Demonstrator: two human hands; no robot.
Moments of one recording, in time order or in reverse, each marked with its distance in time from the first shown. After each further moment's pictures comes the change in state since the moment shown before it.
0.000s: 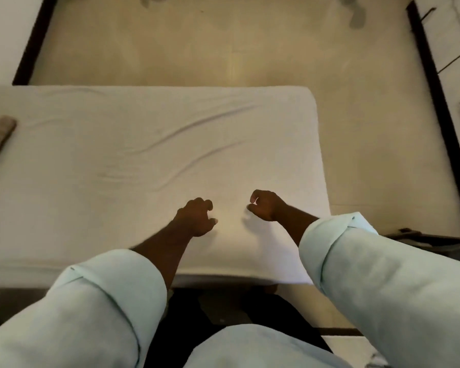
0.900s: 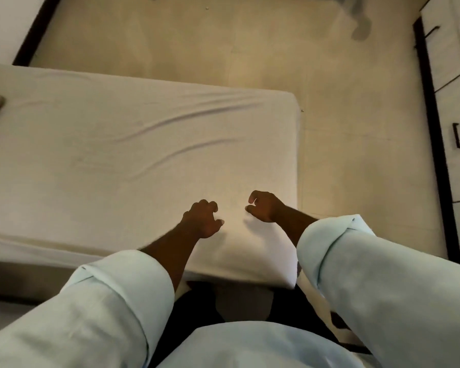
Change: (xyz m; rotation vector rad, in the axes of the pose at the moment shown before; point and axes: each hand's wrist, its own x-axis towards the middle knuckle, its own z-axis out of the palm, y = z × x) left_hand 0.012 0.159 0.047 -0.132 0.013 -0.118; right_hand -0.016 0.114 -0.077 -0.086 -0.070 -0.043
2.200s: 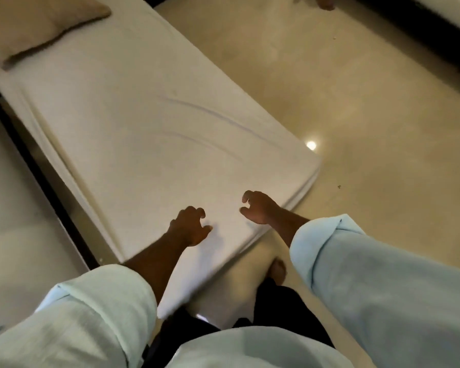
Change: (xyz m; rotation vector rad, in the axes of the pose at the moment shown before) left_hand 0.106 0.252 0.029 -0.477 0.197 -0.590; right_hand 0.178 0.104 -0.229 -0.514 -0.355 -0.531
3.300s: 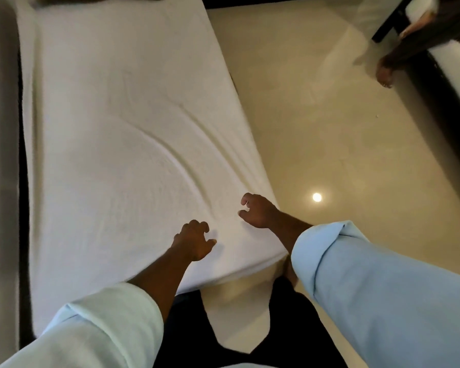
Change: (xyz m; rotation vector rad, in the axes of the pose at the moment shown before) left_hand 0.163 0.197 -0.010 -0.400 0.071 -0.228; right_hand 0.186 0.086 -0.217 -0.299 -0.145 -0.210
